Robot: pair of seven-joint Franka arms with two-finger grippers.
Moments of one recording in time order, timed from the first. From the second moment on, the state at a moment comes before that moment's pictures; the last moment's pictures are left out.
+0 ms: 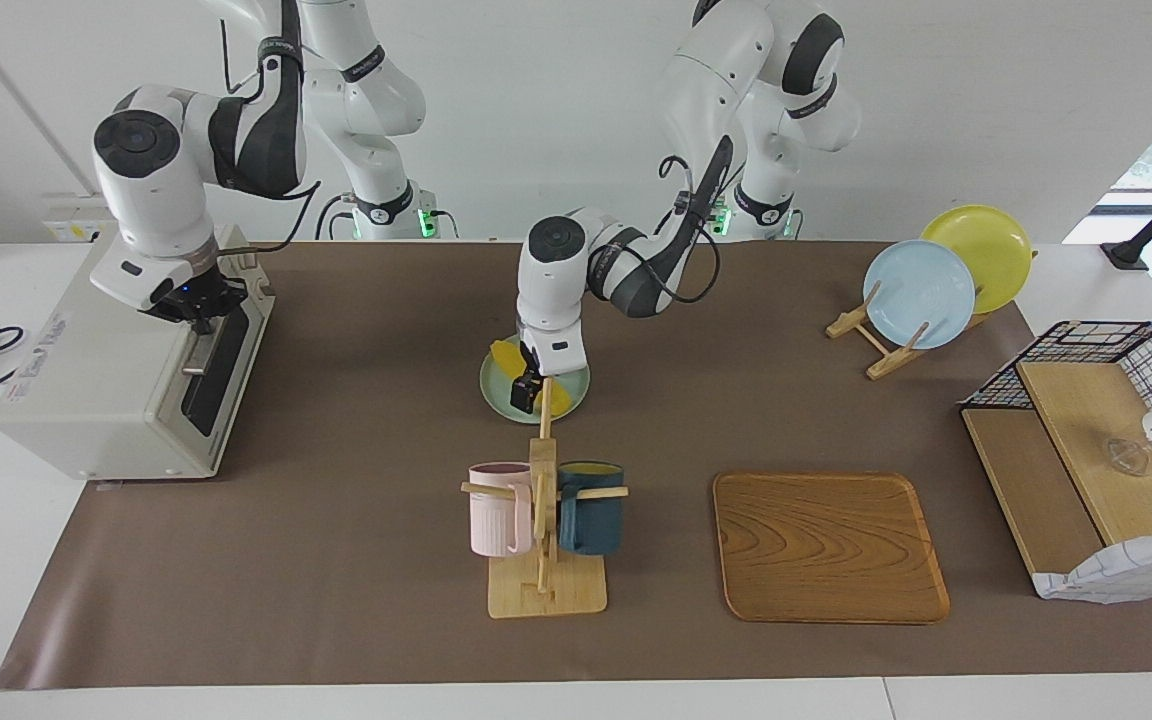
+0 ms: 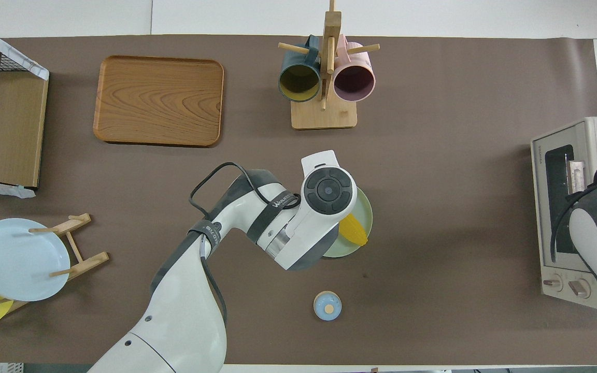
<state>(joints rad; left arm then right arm) -0.76 0.54 -0.09 -1.66 -0.01 2.28 -1.79 -0.14 -0.08 0.01 -2.05 -0.32 1.87 -0.37</state>
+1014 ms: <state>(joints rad) -0.57 0.35 -0.07 -1.62 0.00 1.99 -1.33 -0.12 -0.05 0.03 -1.63 -0.03 1.49 -0.32</state>
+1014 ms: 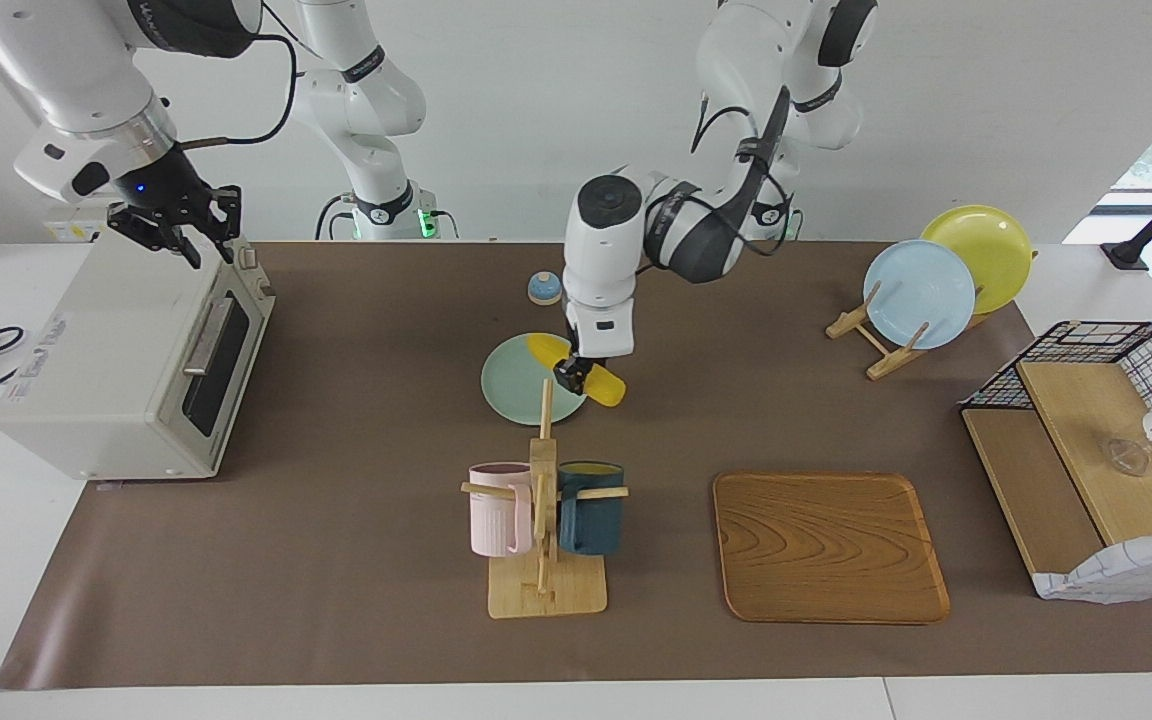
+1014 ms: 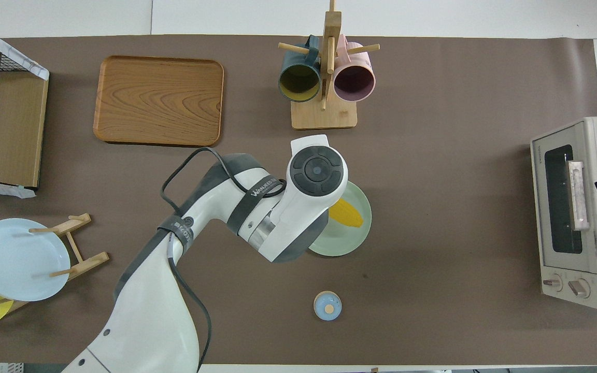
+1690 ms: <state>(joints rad) -0.19 0.39 -0.07 -1.61 -0.06 1.99 -0.30 0.03 -0.03 -0.04 -1.60 -0.03 1.47 -0.25</state>
